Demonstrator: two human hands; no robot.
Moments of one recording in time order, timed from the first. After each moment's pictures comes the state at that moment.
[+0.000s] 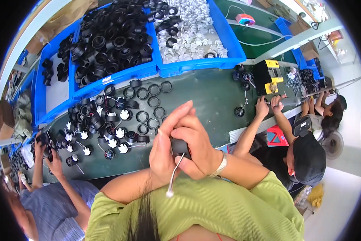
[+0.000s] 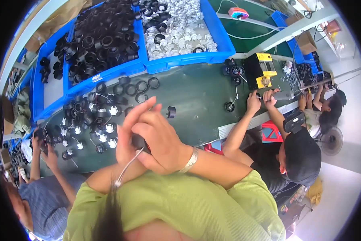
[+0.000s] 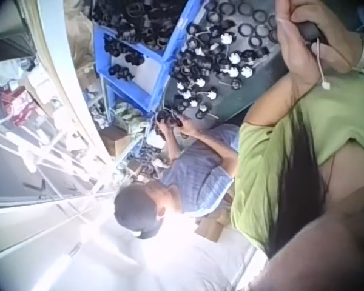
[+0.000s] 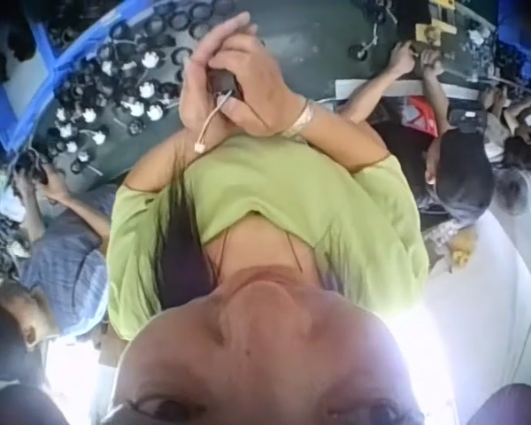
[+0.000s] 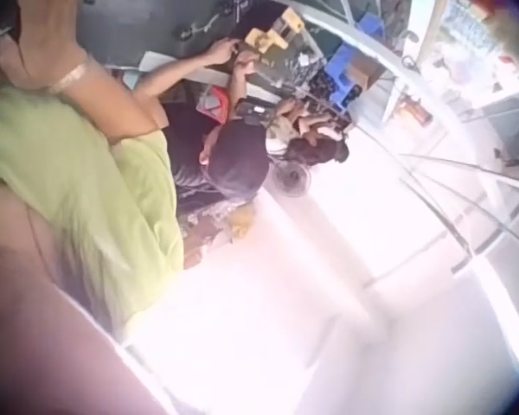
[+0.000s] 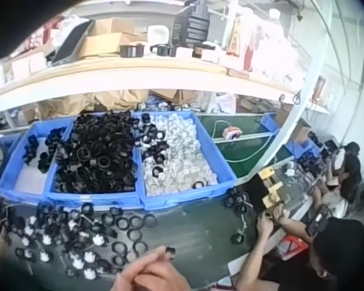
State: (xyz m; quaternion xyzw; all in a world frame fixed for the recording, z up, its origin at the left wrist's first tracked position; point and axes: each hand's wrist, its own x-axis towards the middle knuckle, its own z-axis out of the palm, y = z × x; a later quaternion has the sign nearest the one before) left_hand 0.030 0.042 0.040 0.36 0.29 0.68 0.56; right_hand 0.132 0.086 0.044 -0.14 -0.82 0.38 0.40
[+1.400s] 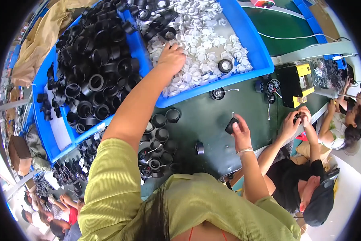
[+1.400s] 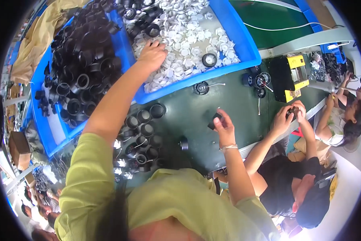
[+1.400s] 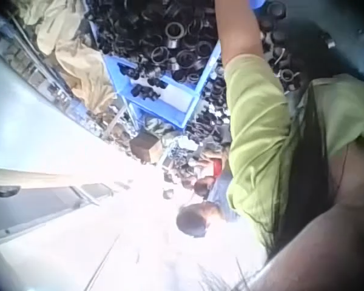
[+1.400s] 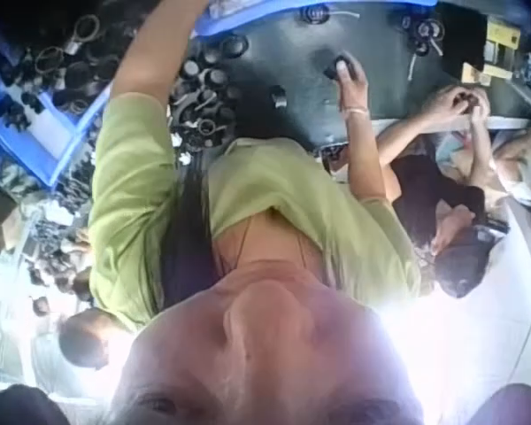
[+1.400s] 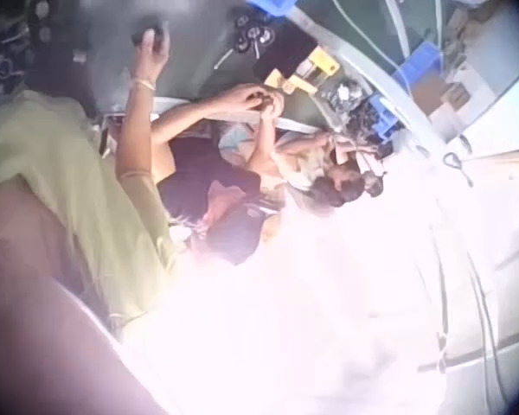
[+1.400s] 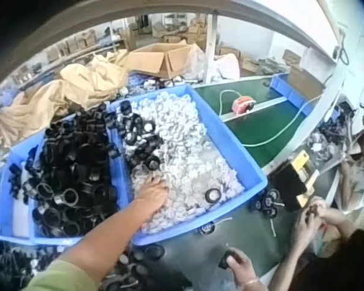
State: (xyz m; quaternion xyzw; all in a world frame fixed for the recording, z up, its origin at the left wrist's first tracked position) left_hand -0.046 0.419 -0.169 0.86 0.50 -0.14 -0.03; right_hand 0.240 0.211 -0.185 -0.62 -0.29 0.62 0.37
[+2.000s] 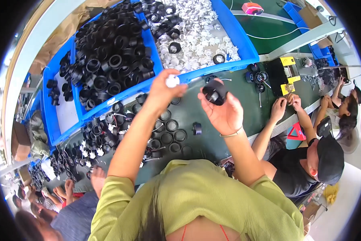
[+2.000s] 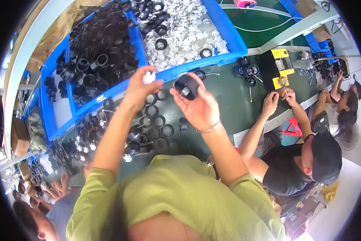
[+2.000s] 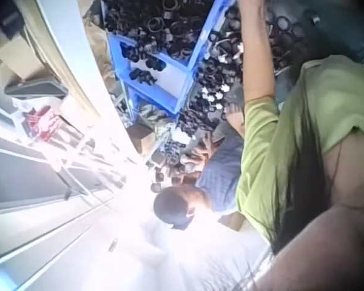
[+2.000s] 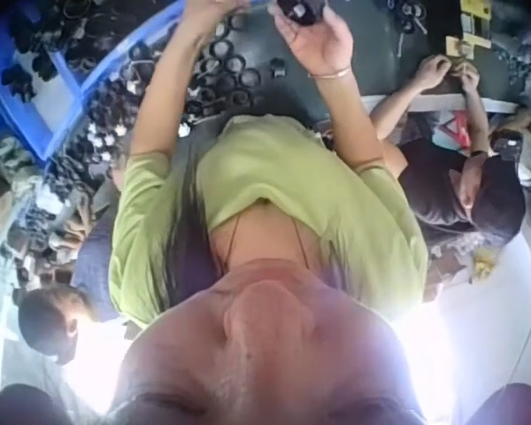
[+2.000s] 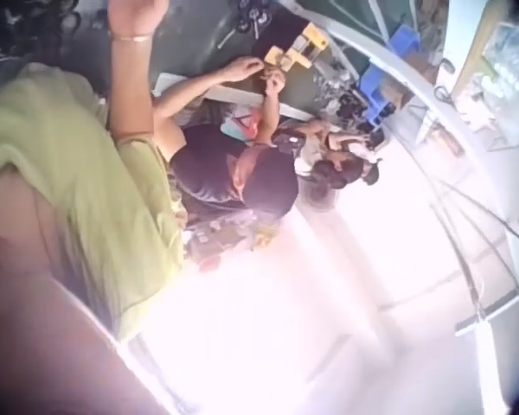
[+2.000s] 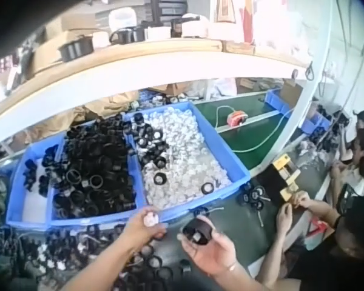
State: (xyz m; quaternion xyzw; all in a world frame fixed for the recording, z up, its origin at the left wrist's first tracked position) left_hand -0.029 0.235 -0.041 0.36 0.57 0.44 0.59; right_hand 0.161 0.213 -0.040 -0.15 -0.07 0.86 0.48
